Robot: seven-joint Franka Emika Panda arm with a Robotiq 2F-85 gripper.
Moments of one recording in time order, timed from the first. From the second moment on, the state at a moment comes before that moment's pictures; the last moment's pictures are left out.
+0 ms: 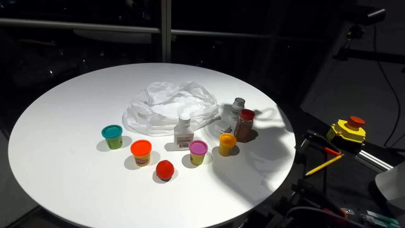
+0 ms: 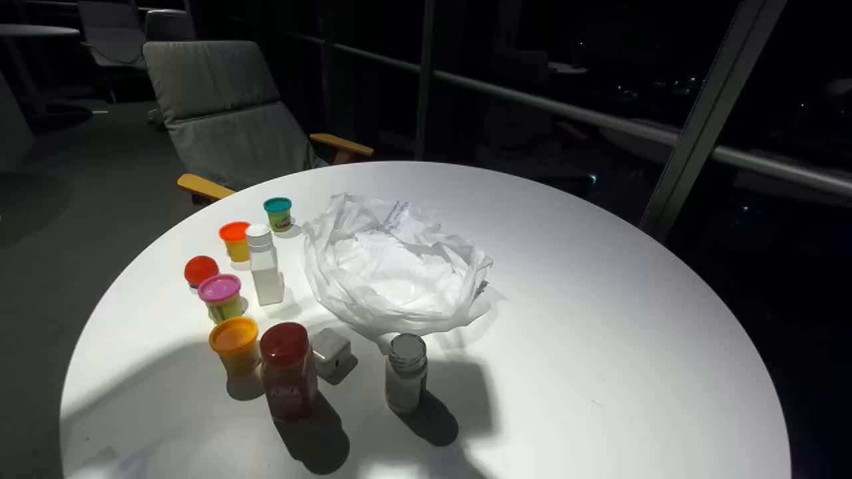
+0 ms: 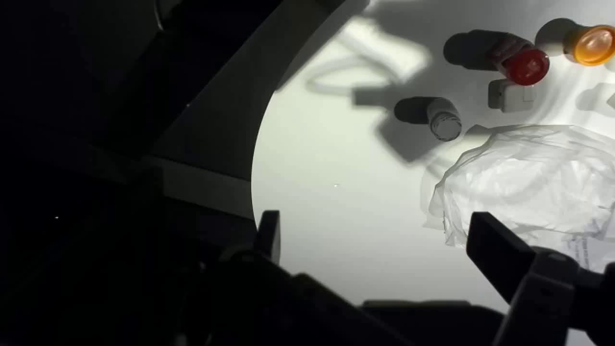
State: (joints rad) arm -0.25 -0.71 -0.06 -2.46 -0.27 1.95 0.06
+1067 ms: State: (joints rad) arm -0.22 -0.59 -0.07 -2.44 -0.23 2.09 0.09
